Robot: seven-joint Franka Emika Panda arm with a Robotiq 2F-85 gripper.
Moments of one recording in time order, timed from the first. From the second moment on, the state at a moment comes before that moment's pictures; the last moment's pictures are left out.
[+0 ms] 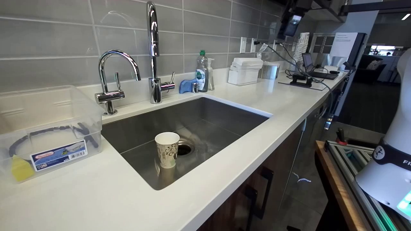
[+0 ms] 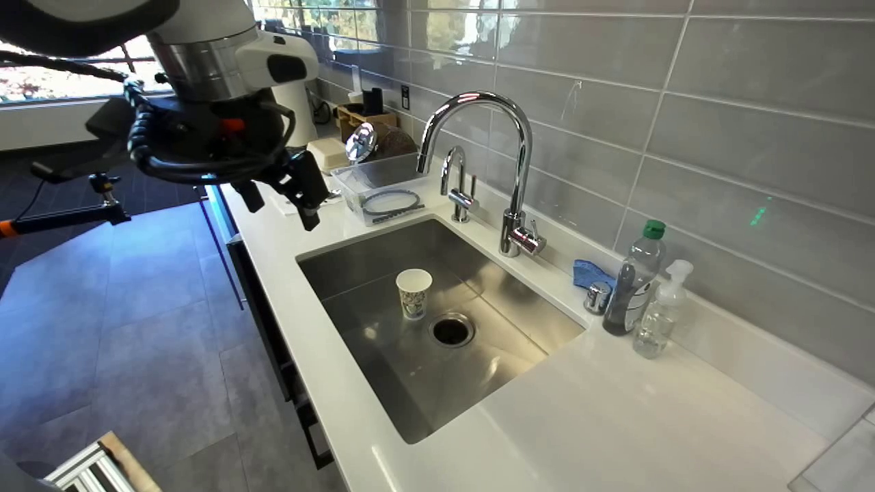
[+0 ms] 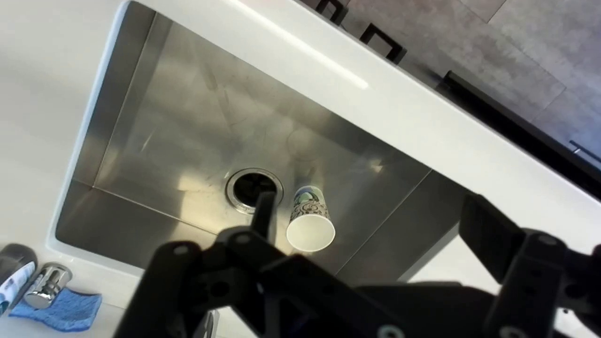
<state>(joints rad) 0.03 -0.87 -0.06 -2.59 0.01 1.93 -0.16</state>
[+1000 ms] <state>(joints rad) -0.03 -0.16 0.20 -2.31 0.00 2.32 0.57</state>
